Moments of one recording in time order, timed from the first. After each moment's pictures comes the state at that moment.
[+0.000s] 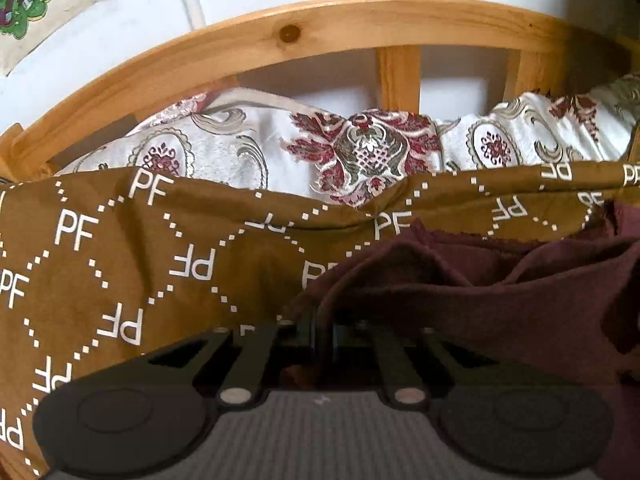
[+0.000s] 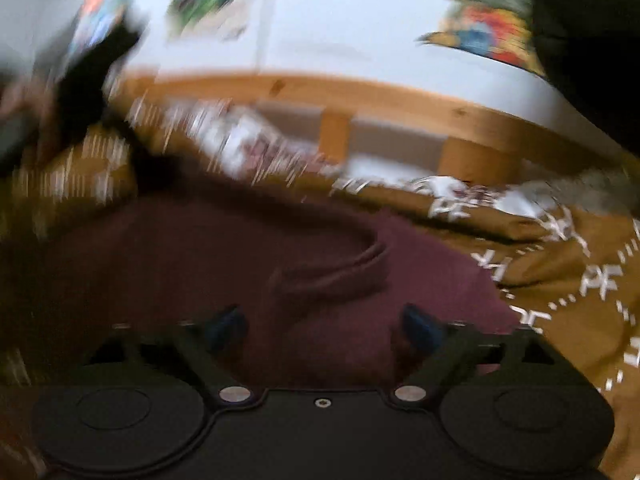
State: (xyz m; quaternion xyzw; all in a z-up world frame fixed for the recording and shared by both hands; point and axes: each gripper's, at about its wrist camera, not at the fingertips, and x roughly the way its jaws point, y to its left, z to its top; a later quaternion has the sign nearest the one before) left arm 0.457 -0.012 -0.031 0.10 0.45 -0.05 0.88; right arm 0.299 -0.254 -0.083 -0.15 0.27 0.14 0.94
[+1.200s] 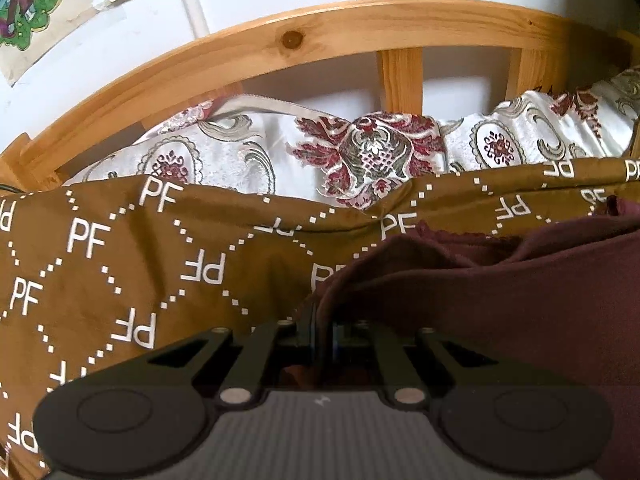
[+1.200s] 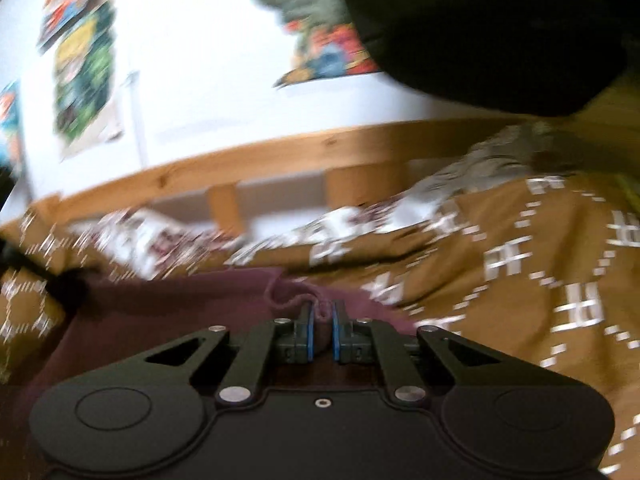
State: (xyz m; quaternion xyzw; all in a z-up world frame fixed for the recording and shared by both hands) left arm 0.456 -0.016 -0.033 0.12 0.45 -0.04 0.88; right arm 0.308 -0.335 -0.054 0.09 0.21 0.01 0.97
